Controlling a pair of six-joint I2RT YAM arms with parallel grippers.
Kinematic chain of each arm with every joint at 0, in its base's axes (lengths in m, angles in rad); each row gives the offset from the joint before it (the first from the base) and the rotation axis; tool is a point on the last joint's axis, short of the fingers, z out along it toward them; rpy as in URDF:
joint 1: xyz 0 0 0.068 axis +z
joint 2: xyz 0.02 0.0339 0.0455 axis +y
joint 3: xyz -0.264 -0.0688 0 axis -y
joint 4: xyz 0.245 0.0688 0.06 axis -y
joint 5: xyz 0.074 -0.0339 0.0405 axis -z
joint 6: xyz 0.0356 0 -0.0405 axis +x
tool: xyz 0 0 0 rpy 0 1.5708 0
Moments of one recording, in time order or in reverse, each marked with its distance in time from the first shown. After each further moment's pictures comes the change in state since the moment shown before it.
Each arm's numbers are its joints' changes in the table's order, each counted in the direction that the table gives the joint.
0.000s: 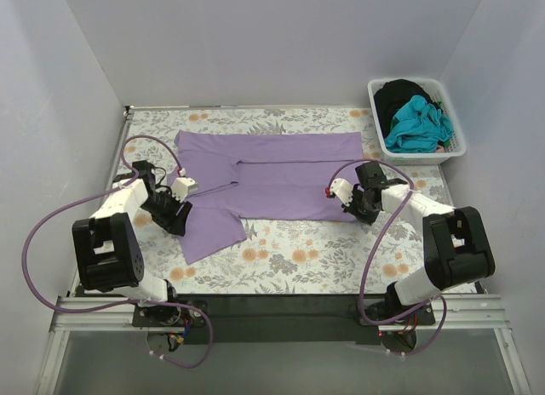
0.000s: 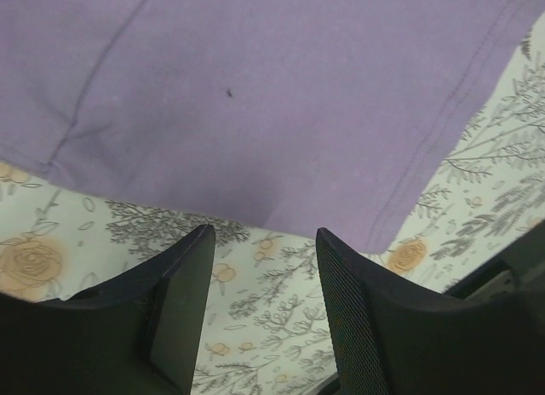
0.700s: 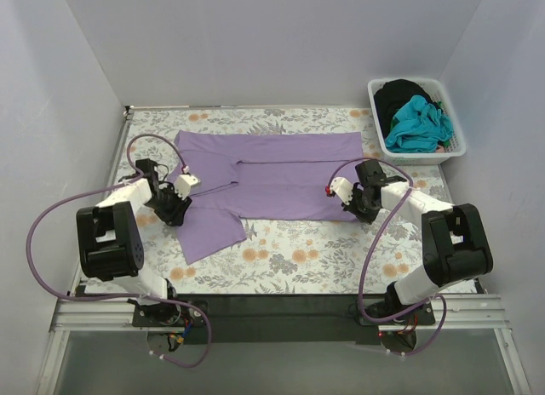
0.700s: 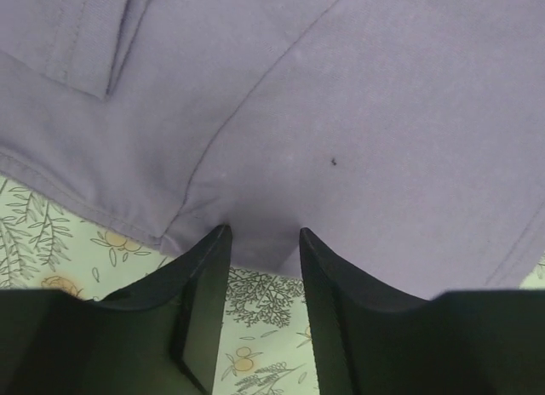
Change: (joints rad) left arm -0.011 0.112 0.001 0.231 -0.036 0.077; right arm -0.010 0.026 0.028 -0.024 -0.006 0.003
